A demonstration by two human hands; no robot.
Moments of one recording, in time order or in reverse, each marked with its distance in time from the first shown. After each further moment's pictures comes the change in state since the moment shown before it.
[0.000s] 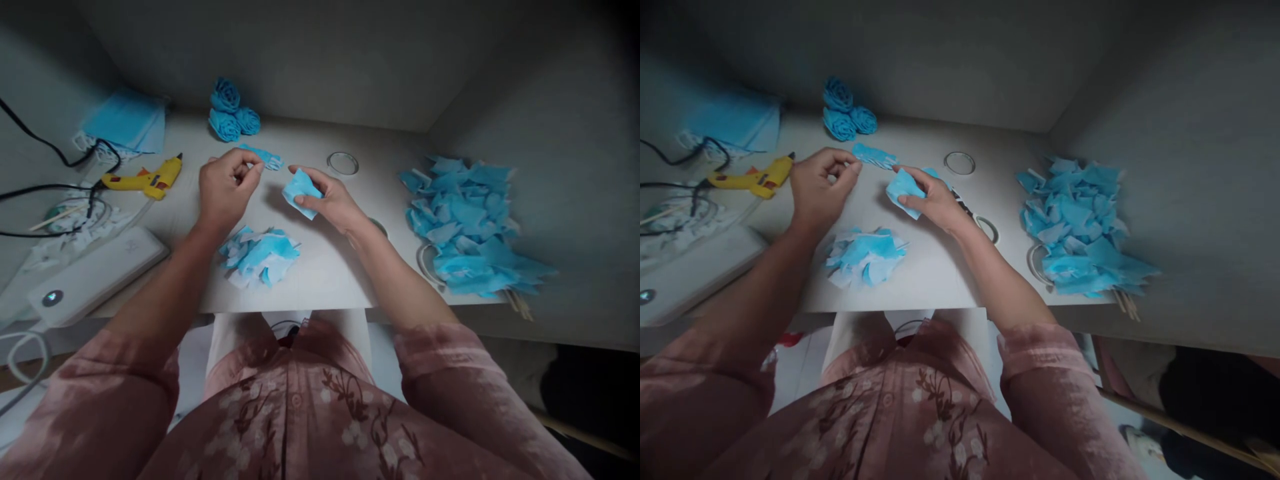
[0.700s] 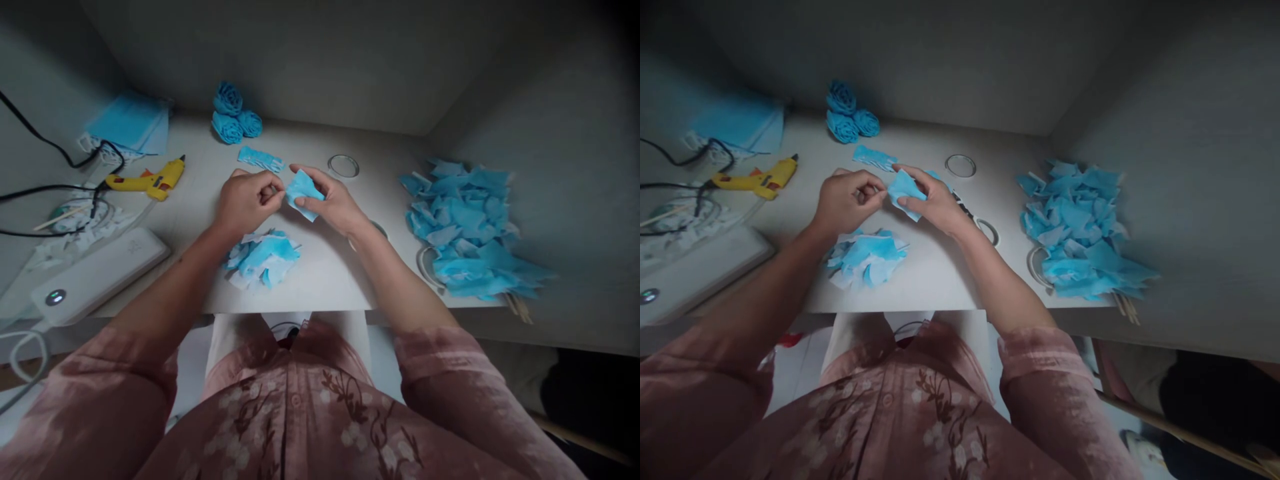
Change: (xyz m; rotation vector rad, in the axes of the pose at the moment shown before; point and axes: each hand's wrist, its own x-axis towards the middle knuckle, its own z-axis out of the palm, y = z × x) left_hand -0.009 -0.004 0.017 0.129 -0.174 0.167; right_hand -0.002 -0.015 0.005 0.043 0.050 -0.056
